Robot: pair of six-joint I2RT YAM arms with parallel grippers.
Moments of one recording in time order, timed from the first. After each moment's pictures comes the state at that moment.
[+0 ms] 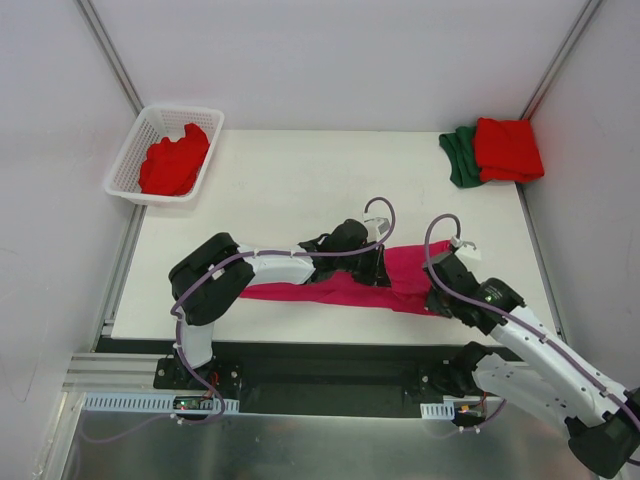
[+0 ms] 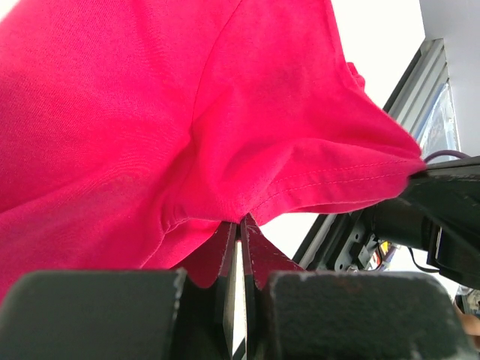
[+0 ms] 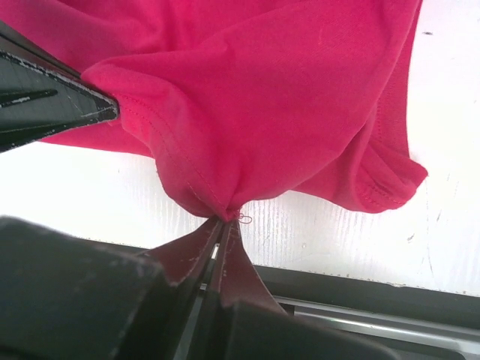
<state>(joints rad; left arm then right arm) -0.97 1.90 1.11 0.19 0.36 -0.70 0.69 0.76 0.67 -1.00 0.39 0.89</state>
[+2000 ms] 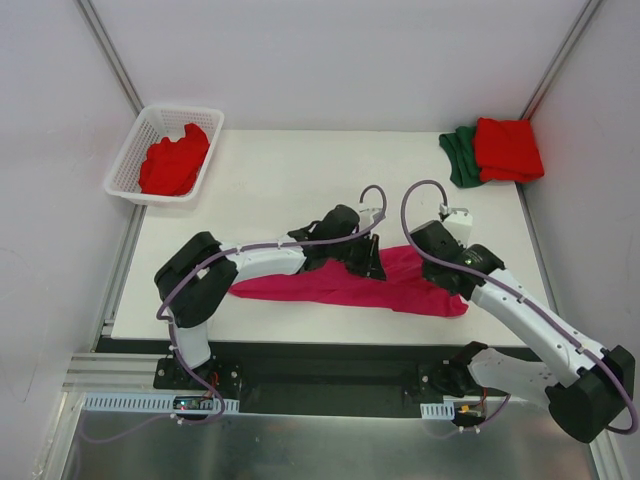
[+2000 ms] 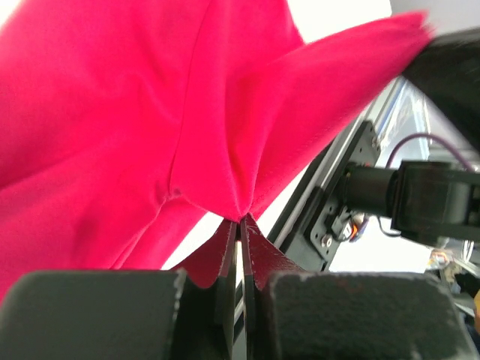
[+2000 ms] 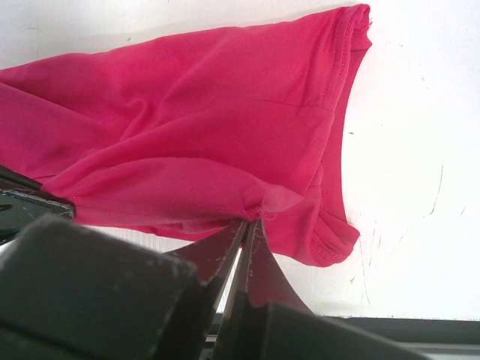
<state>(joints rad) -0.91 1.83 1.14 0.07 0.48 -0.68 0.64 1.04 0.88 -0.95 0.62 0.72</state>
